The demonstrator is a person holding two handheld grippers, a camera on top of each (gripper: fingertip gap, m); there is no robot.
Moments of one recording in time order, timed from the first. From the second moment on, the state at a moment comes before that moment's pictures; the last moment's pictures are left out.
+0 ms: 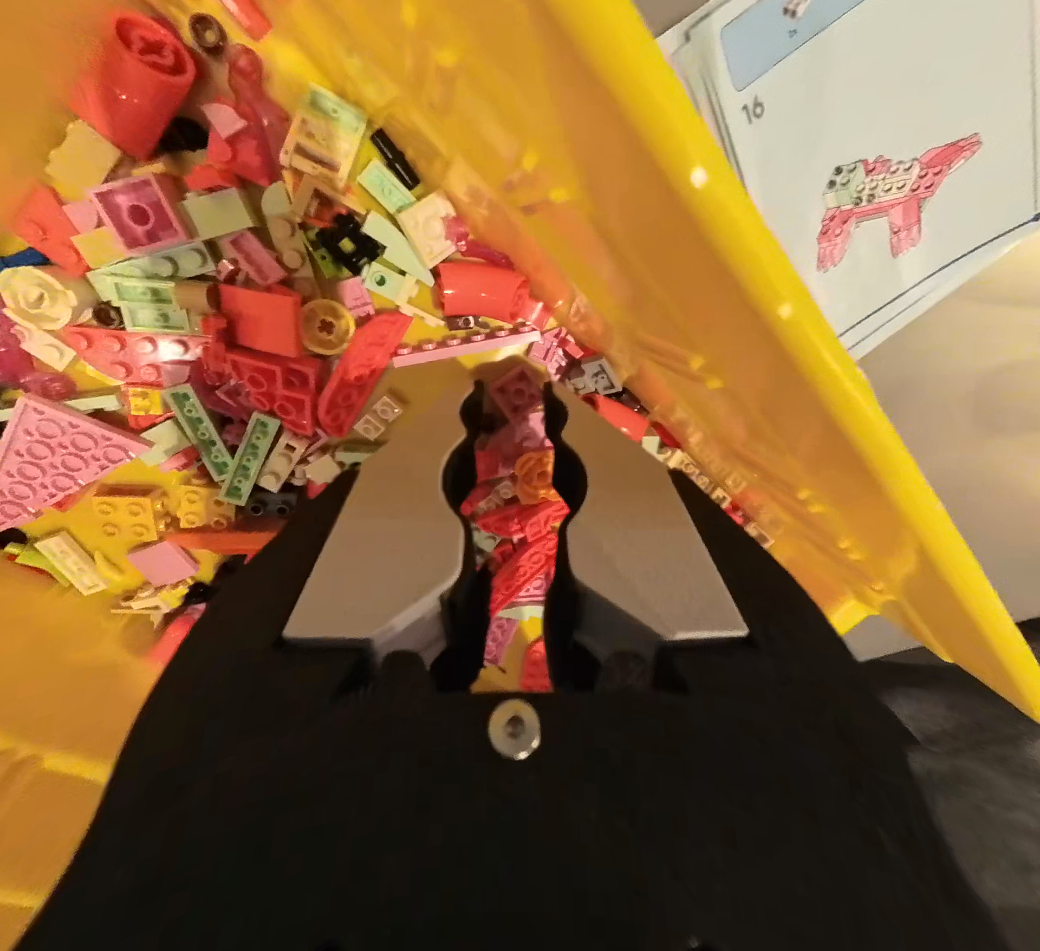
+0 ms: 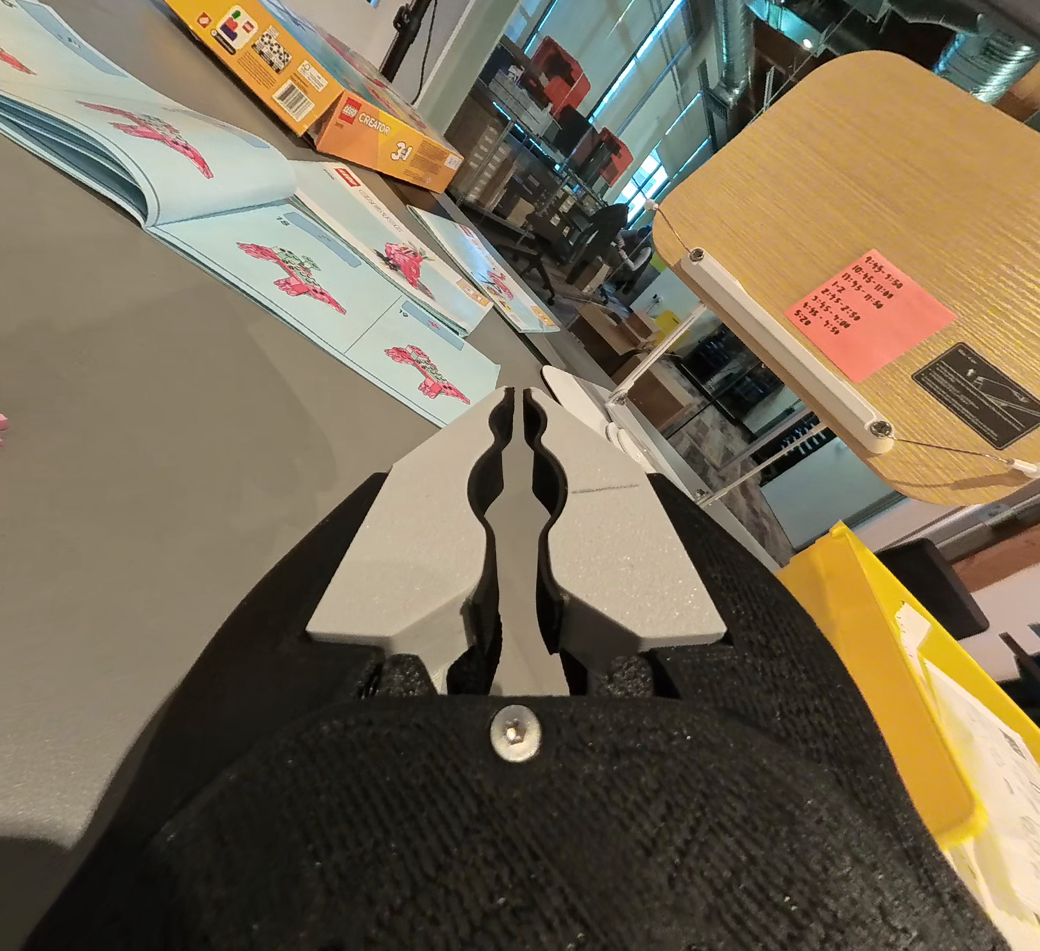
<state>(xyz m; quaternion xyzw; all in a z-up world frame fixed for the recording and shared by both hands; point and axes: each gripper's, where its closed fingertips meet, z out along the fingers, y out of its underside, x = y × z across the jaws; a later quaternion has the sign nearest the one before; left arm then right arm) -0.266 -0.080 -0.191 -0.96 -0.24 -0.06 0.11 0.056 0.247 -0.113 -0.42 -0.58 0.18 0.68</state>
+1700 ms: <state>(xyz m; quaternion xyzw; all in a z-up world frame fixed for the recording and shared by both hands) 0.074 0.115 -0.072 -0.58 0.40 0.05 0.71 0.057 0.107 -0.070 -0.44 -0.35 0.82 -0.05</state>
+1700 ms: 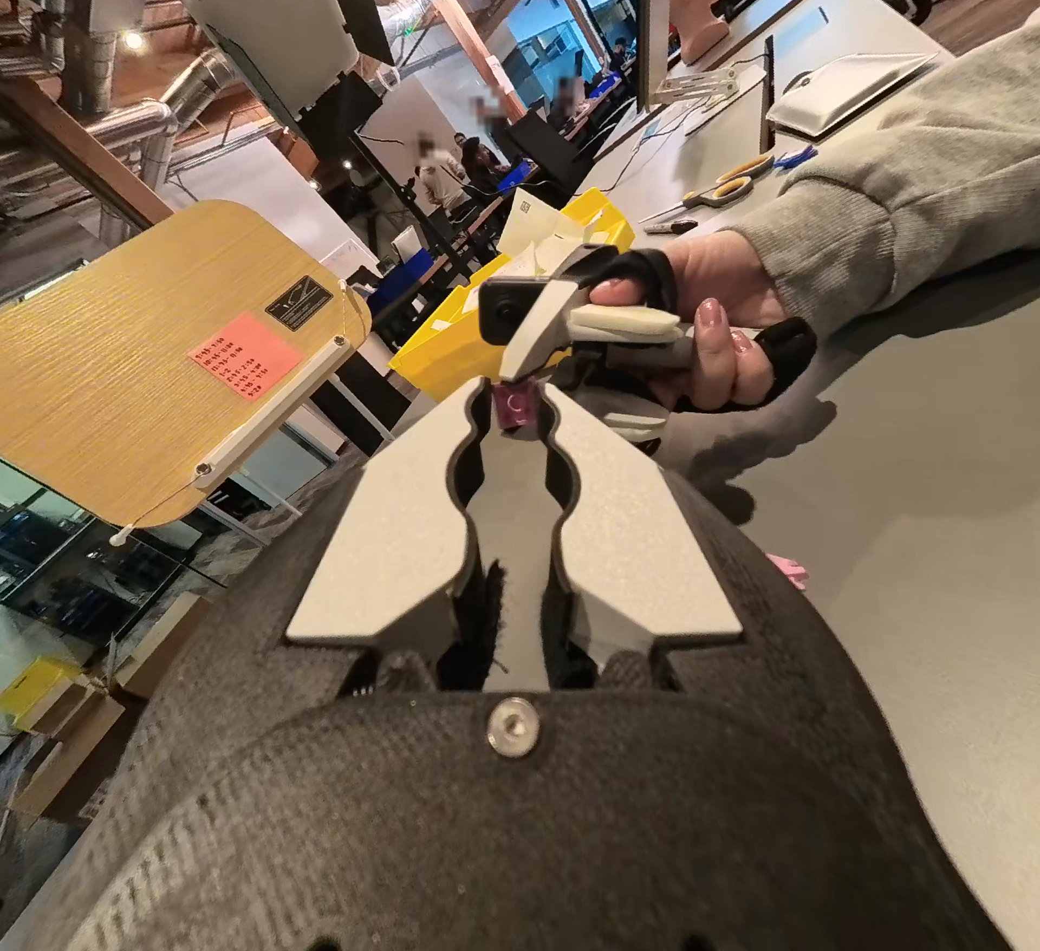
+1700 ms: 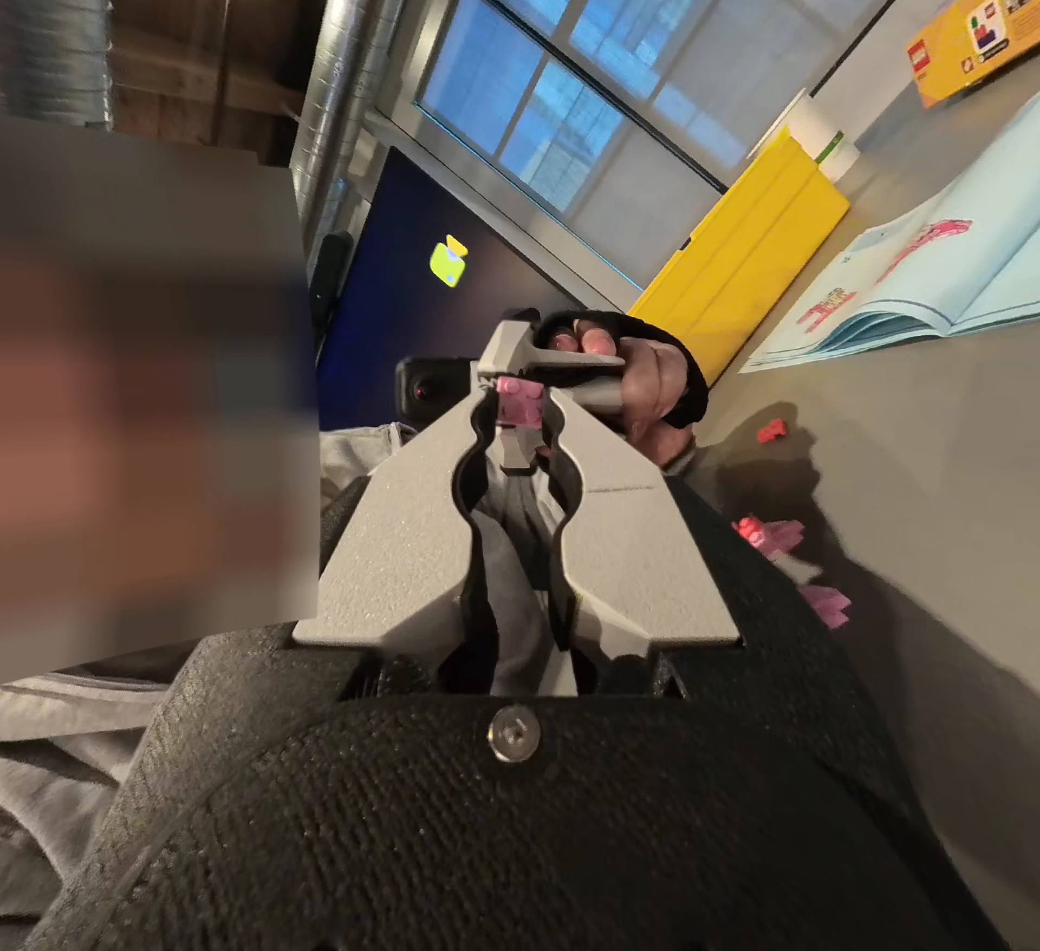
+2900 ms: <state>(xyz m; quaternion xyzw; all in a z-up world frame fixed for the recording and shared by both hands) 0.053 0.065 -0.174 -0.78 0.41 -0.25 0.40 0.071 0.149 -0.197 -0.52 -0.74 0.36 0.23</state>
